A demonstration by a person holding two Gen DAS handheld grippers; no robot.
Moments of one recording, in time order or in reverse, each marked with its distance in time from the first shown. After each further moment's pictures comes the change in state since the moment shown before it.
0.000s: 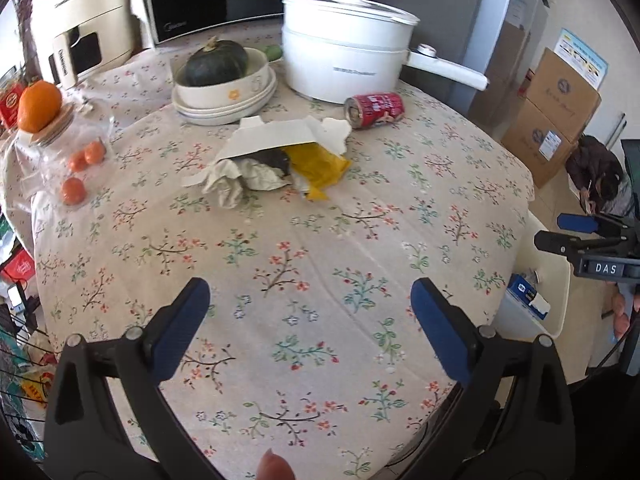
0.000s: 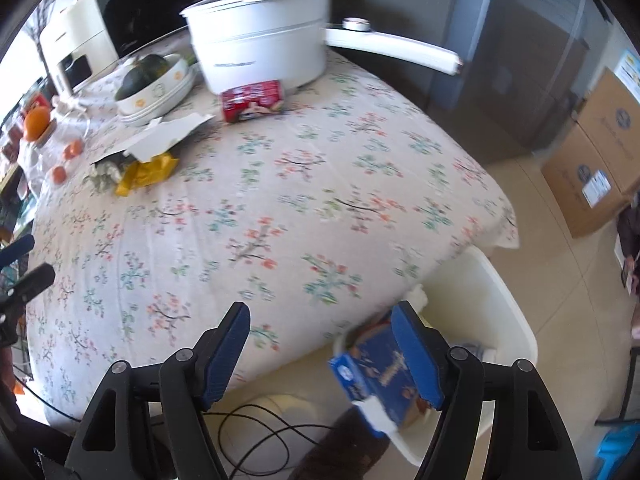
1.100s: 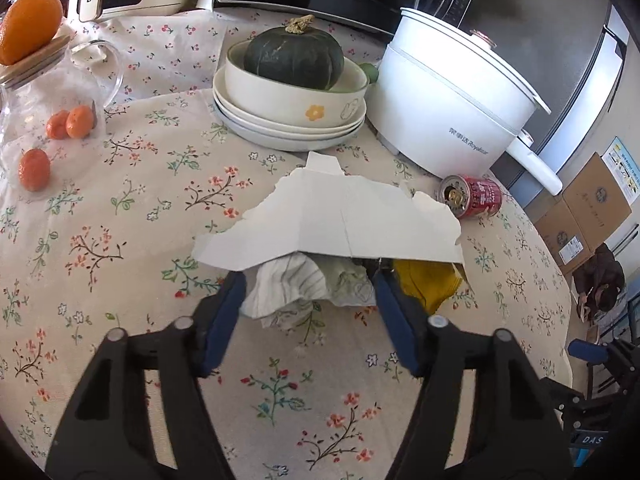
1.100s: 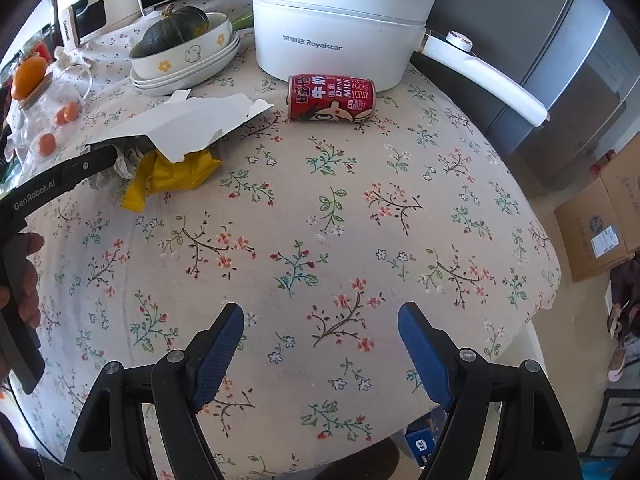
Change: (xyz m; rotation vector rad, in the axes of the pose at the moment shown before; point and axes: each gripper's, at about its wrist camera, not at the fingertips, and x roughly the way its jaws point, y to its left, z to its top) left arm 0.110 0.070 0.058 -0.282 -0.098 -0.032; right arm 0.063 0.078 0.049 -0.108 0.049 -0.078
